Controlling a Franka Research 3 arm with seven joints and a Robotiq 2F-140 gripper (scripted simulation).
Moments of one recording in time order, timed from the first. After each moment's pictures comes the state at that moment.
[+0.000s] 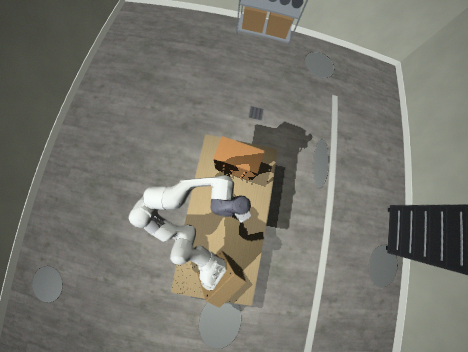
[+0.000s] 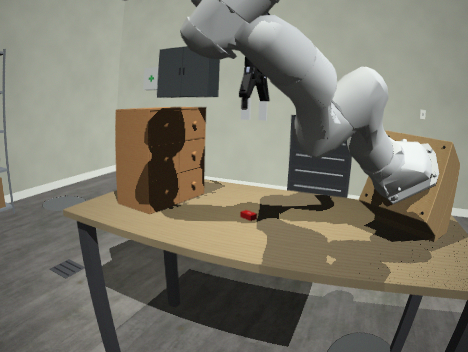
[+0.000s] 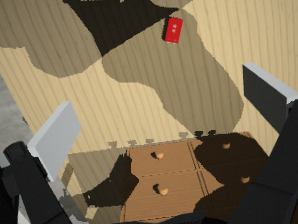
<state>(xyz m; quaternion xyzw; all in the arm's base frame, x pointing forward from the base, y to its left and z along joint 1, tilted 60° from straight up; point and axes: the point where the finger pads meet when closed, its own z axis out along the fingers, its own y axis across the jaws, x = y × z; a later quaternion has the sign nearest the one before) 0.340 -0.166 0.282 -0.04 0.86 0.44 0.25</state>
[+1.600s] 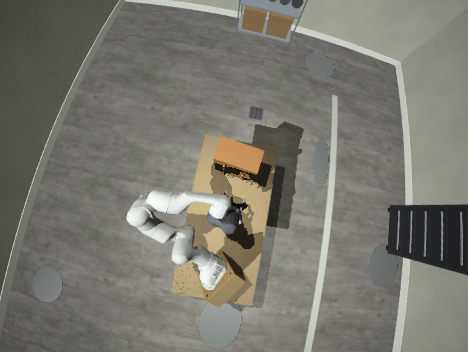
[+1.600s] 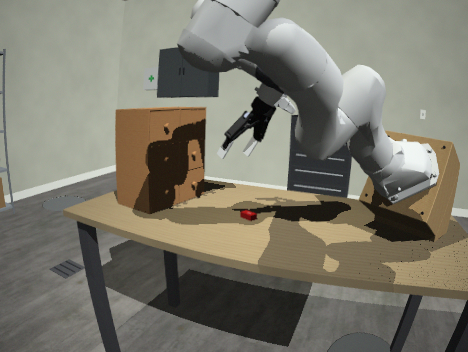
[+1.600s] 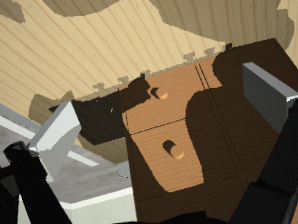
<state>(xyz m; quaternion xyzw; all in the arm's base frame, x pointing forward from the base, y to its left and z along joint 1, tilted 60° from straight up) 0.452 -0.090 0.246 0.15 0.76 0.45 0.44</state>
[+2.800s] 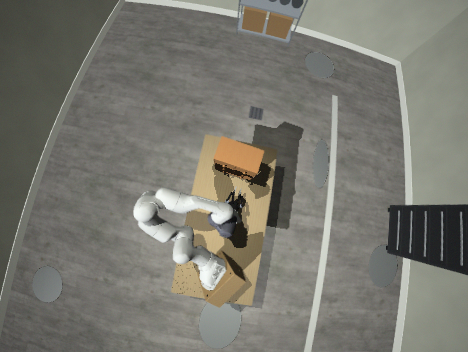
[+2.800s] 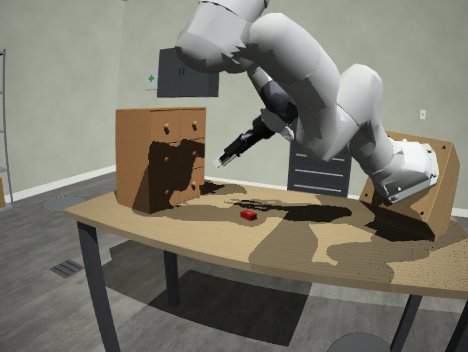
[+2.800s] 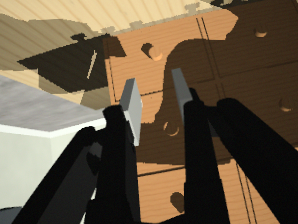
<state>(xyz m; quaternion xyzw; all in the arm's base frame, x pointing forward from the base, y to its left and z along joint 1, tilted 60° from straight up) 0.503 -0.085 0.244 0.20 0.69 0.40 0.58</state>
